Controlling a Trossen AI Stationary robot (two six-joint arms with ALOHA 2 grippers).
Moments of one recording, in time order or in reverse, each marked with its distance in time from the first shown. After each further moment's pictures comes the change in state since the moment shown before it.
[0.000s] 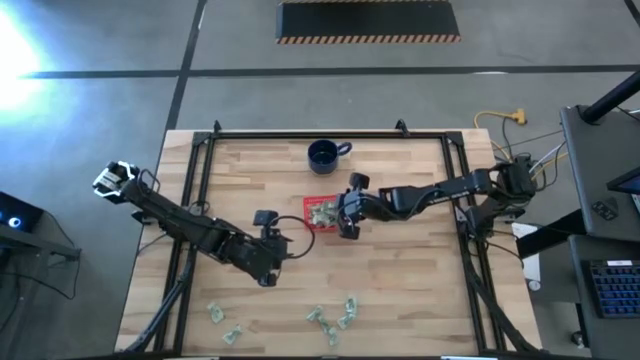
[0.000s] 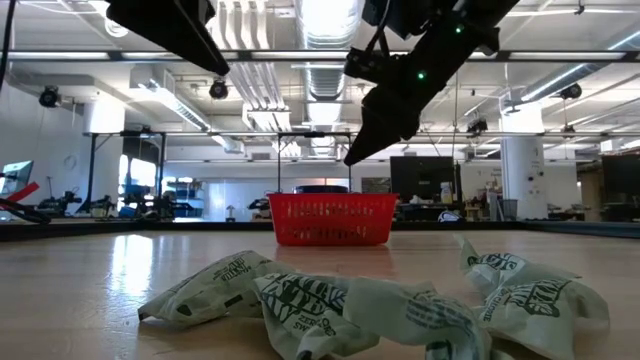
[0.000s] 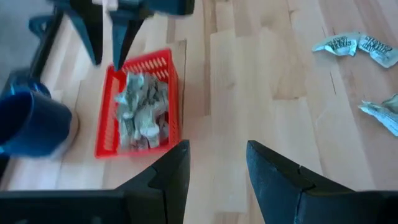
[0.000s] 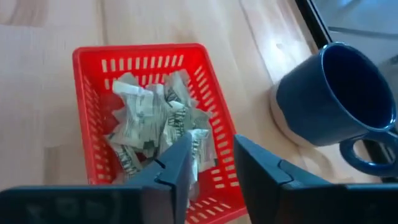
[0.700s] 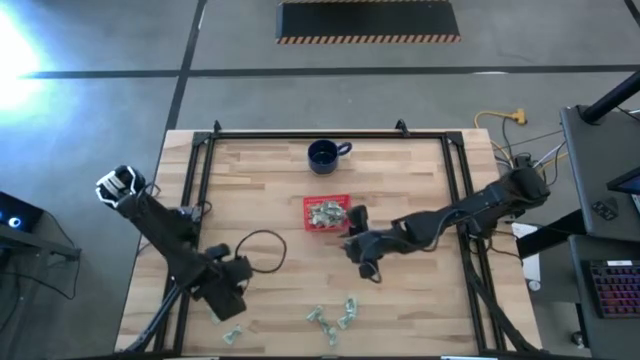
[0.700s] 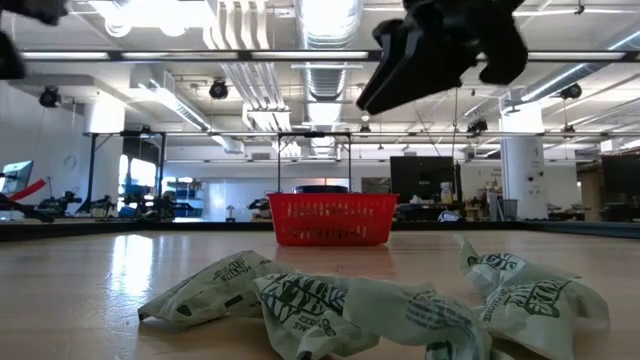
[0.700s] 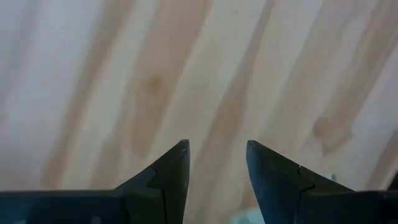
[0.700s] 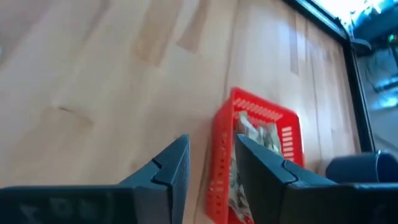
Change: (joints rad) left arm -0.320 0.069 -0.013 -0.438 0.346 -1.005; right arm 0.283 -0.083 -0.004 -0.033 -0.008 -0.213
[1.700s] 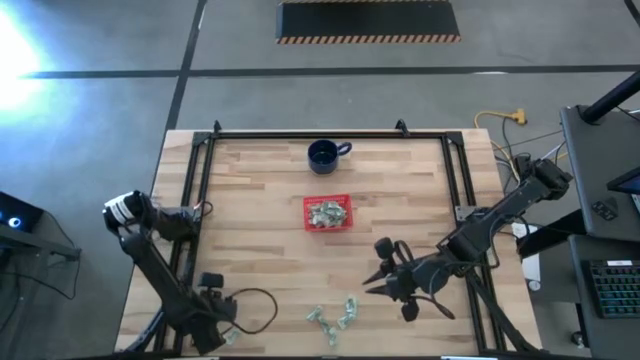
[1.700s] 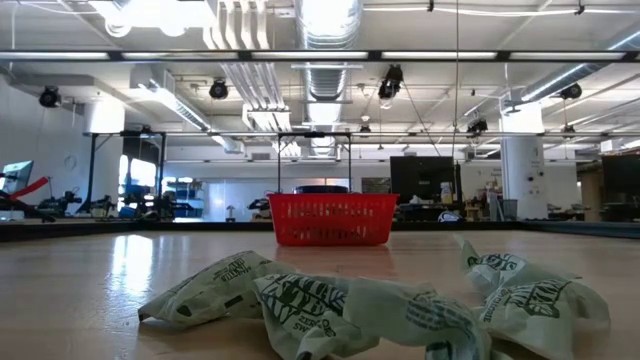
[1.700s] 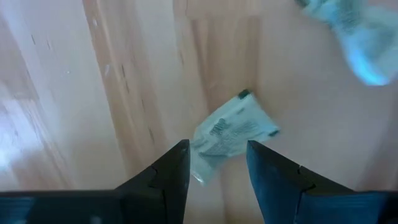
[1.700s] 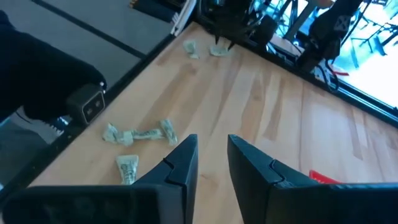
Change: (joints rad) left arm -0.251 0.244 0.016 0.062 0.232 0.215; right arm 0.325 -0.215 0.000 0.009 -0.042 0.149
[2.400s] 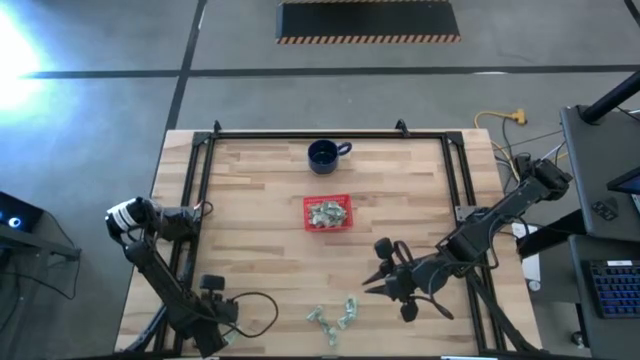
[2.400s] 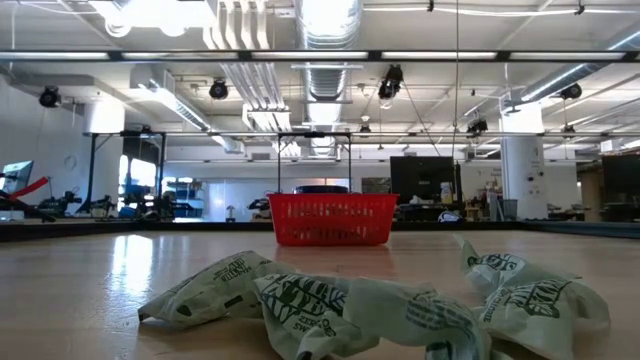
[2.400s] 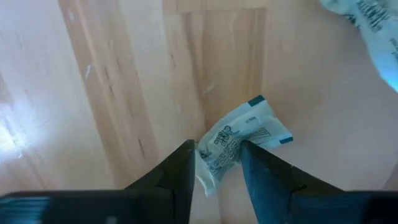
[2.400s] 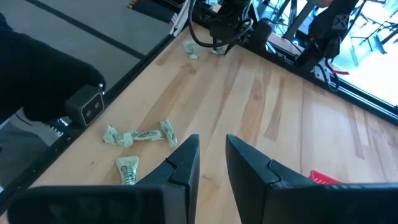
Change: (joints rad) left arm -0.004 0.058 -0.004 0.034 0.008 -0.008; right arm 0.000 0.006 0.000 0.006 0.001 0.008
